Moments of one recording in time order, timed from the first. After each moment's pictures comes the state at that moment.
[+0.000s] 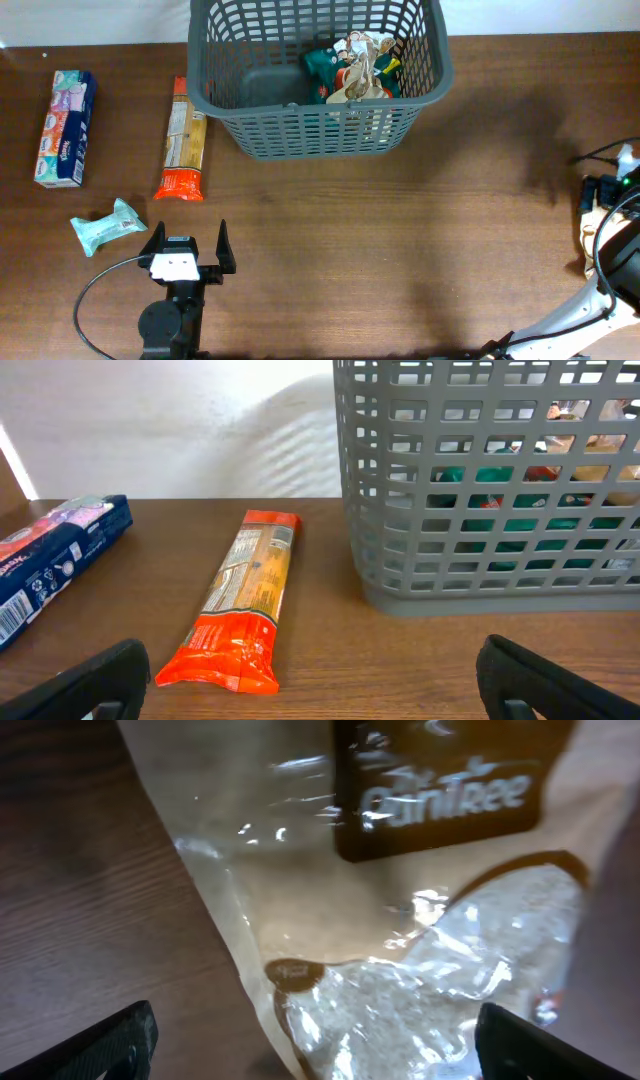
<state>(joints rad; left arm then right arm) -0.01 0.01 0.01 -0.08 -0.02 -0.01 -0.71 2.12 1.66 -1.17 0.12 -0.36</state>
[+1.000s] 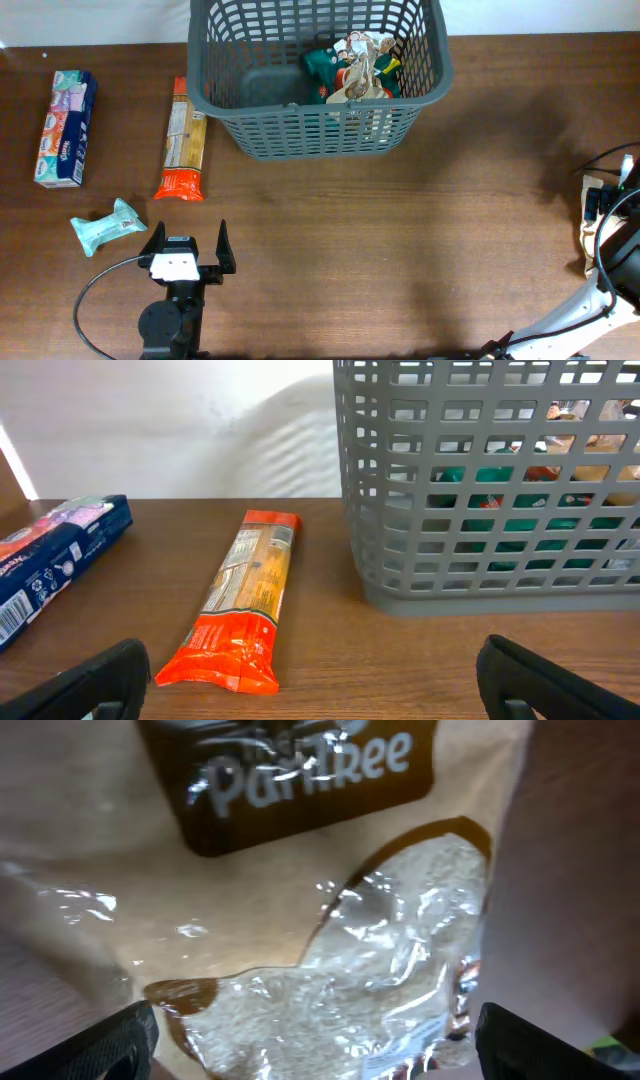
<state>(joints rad) -0.01 0.01 0.01 -0.08 -0.02 -0.01 -0.71 2.13 1.63 -1.11 0.33 -0.30</state>
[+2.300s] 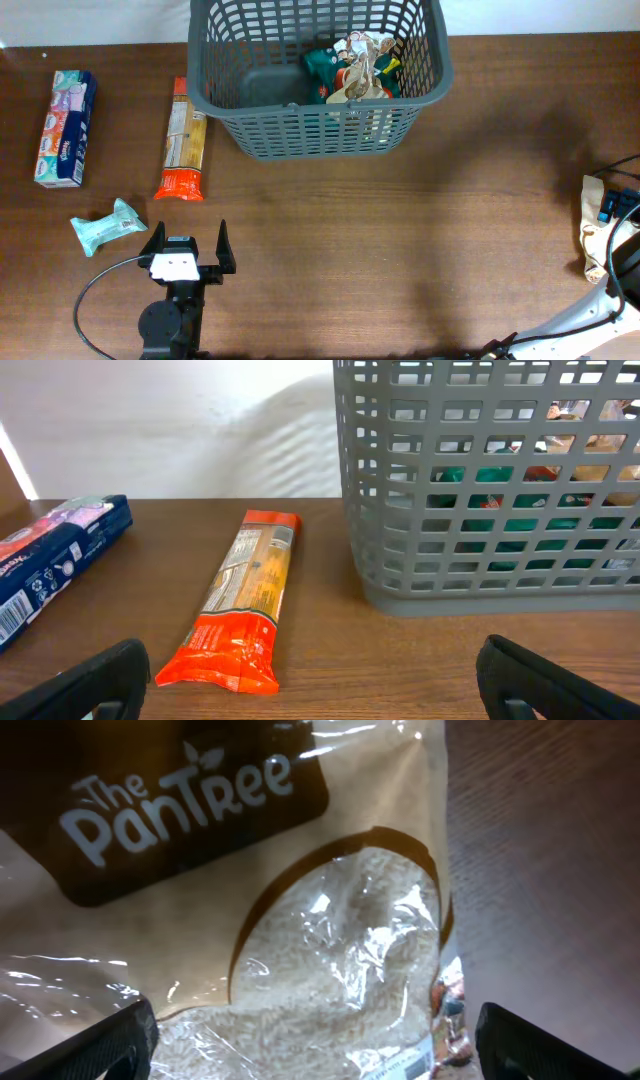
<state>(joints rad) -0.01 0.01 0.01 -0.08 -0.02 -0.01 -0.81 2.13 1.63 -1.04 0.23 -0.27</state>
